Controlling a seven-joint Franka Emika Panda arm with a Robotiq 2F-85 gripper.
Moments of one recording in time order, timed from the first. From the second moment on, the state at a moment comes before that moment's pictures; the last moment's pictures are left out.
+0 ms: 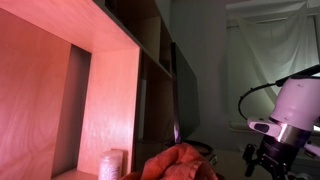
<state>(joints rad) 0.08 0.55 -0.22 -2.22 -0.74 3.14 -0.32</state>
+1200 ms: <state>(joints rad) 0.02 0.65 -0.07 -2.02 -0.72 3.09 -0.37</state>
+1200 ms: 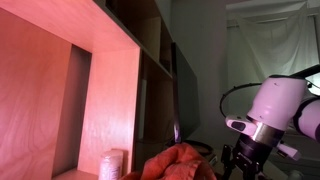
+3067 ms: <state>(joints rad) -0.03 0.66 -0.03 -2.00 -0.71 3.07 -0.43</state>
